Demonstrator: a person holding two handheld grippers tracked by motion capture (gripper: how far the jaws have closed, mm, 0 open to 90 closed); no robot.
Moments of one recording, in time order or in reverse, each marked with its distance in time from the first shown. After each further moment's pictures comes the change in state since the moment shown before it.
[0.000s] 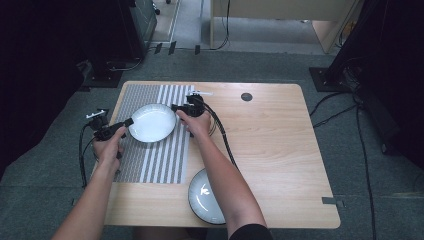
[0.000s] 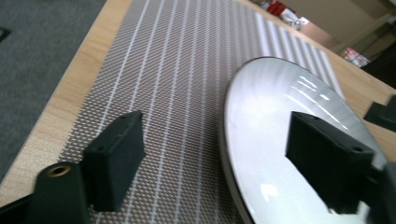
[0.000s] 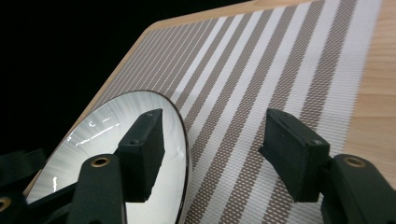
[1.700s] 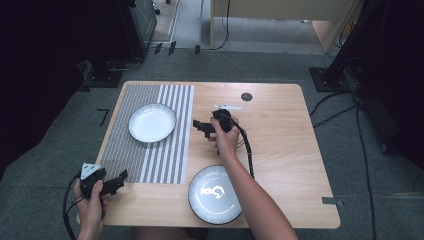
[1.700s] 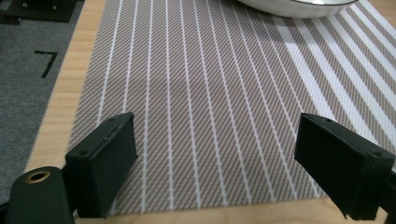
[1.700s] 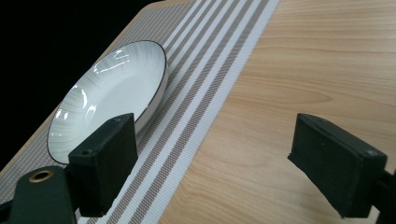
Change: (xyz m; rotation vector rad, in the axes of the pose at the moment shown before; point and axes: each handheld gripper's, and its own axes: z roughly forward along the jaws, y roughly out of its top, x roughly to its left) left arm 0.004 -0.125 -0.123 0.050 0.082 0.320; right arm -0.023 -0.034 -0.118 0.017 -0.029 -0.064
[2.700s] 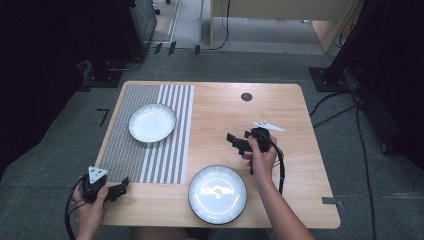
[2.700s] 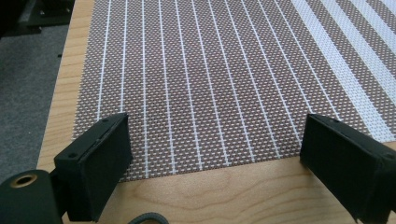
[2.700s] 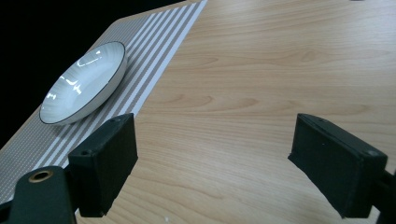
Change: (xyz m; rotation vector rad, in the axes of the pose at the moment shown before) left arm -0.012 -0.007 -0.002 0.082 0.079 0.158; right arm -0.043 -0.042 -0.117 -0.082 -0.097 0.054
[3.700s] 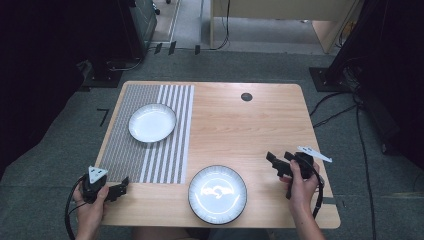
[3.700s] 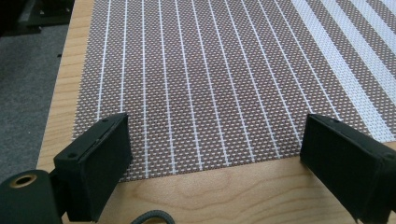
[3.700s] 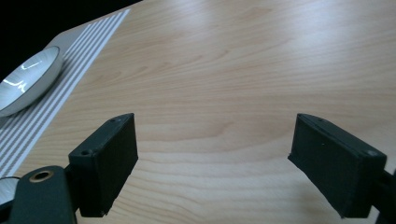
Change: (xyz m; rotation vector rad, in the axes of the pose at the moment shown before) left arm 0.000 0.000 0.000 0.001 0.000 0.000; right arm -0.073 -0.049 -0.102 -0.082 -0.162 0.079
